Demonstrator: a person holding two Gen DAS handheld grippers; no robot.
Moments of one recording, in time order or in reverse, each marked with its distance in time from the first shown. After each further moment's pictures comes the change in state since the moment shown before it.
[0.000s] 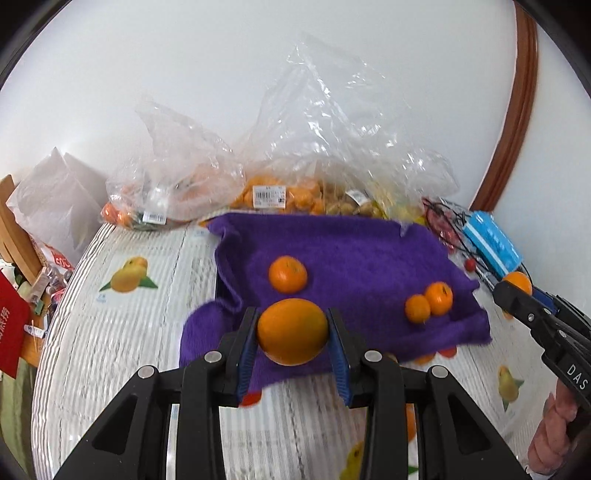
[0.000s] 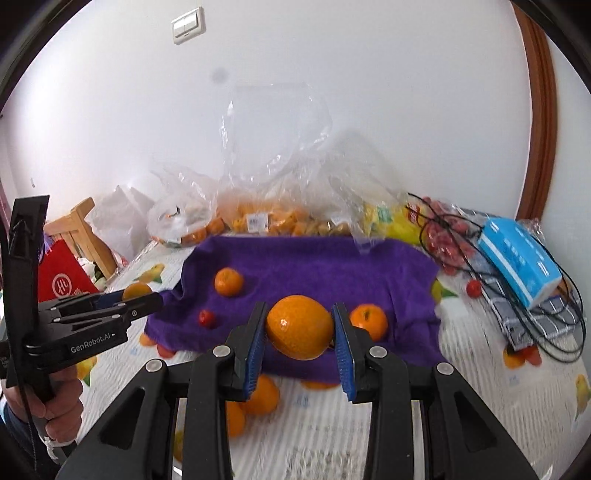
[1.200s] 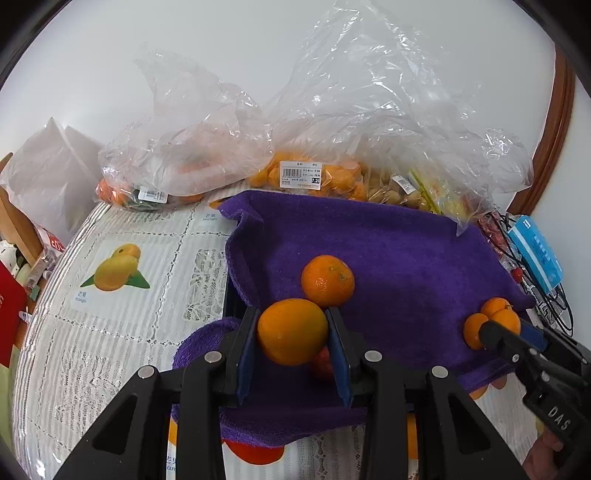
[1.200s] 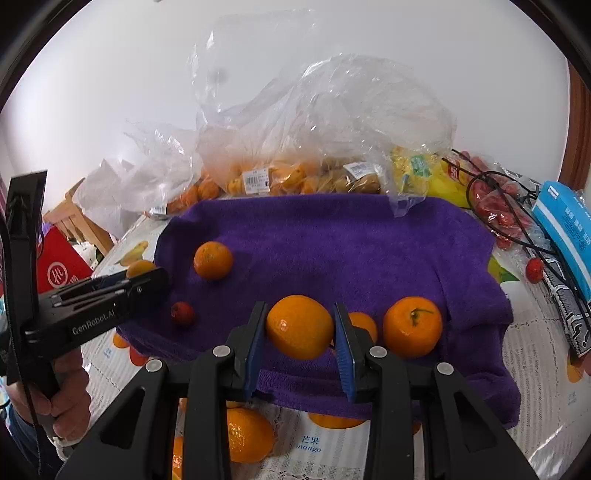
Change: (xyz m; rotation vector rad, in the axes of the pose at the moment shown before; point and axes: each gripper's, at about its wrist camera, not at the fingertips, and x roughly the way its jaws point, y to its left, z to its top) left arm 0.071 0.021 0.003 -0.055 0.051 0.067; right arm 0.099 -0.004 -0.012 0.016 0.145 0.066
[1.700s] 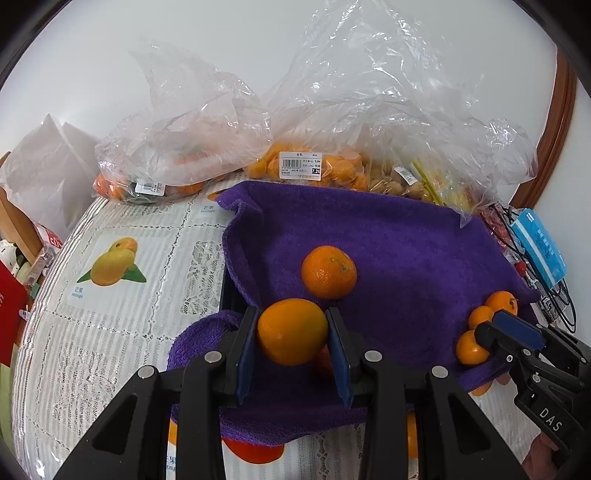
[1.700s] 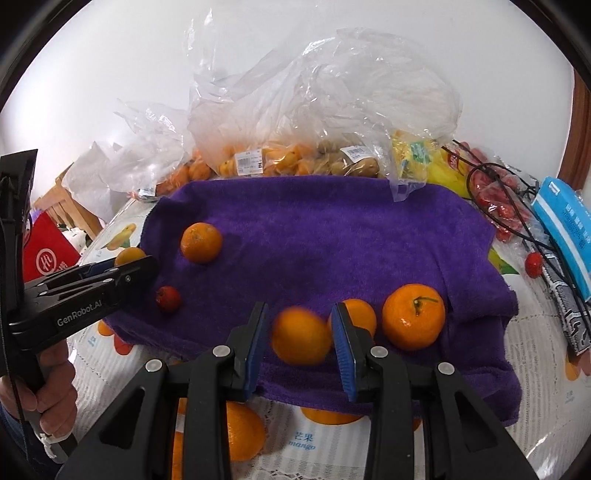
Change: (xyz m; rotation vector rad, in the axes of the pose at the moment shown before) left arm 0.006 -0.002 -0.002 0.009 0.025 0.005; right arm 0.010 0.002 -0.004 -0.018 0.046 -0.046
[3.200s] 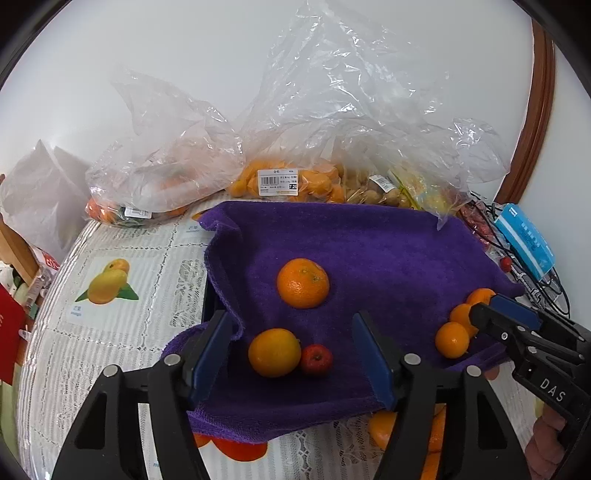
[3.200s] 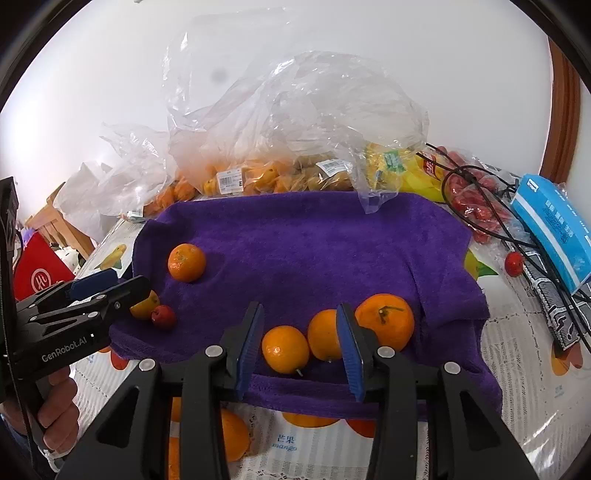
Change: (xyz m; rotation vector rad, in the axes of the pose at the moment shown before) left arm -0.015 -0.016 0.002 0.060 -0.048 -0.024; right arm -0.012 -0.015 0.004 0.052 -0.040 -0.031
